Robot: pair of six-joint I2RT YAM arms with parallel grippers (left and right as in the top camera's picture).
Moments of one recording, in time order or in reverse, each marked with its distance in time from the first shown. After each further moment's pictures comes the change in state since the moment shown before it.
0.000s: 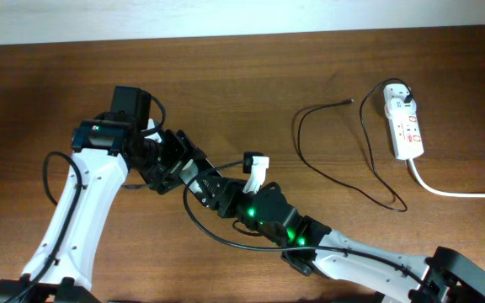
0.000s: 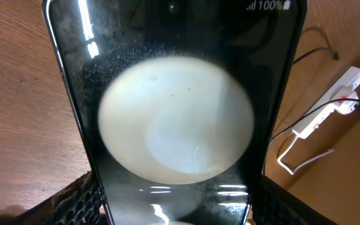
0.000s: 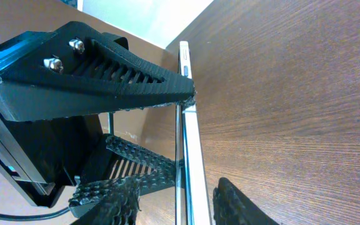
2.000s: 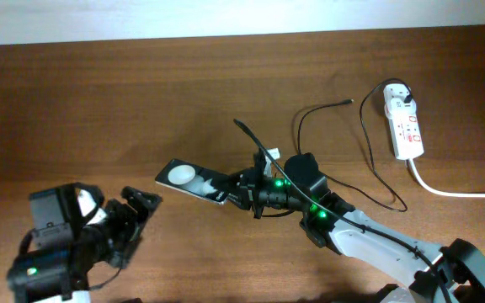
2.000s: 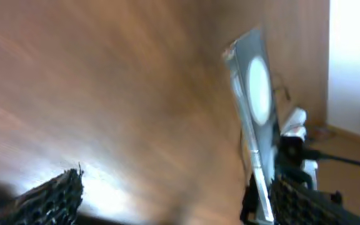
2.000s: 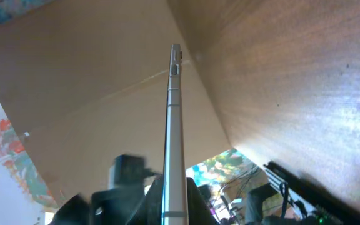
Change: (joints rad) left arm 0.372 -0.683 -0.406 -0.087 0.071 0.046; right arm -0.287 0.000 0.000 -0.029 -0.721 0.696
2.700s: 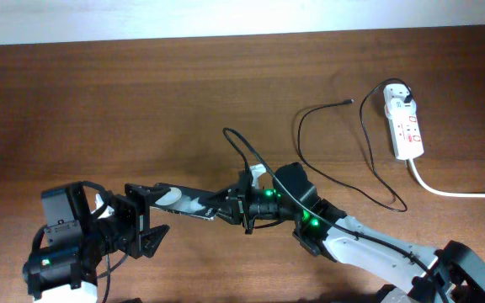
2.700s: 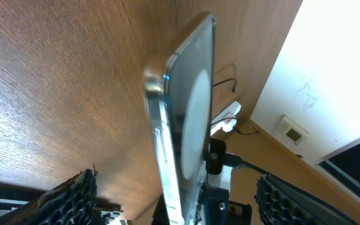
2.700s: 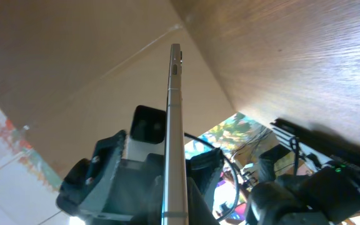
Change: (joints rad) left arm 0.000 0.010 -0.132 0.201 0.210 -0.390; right arm 0.093 -0.001 0.000 0.025 -0.029 0.167
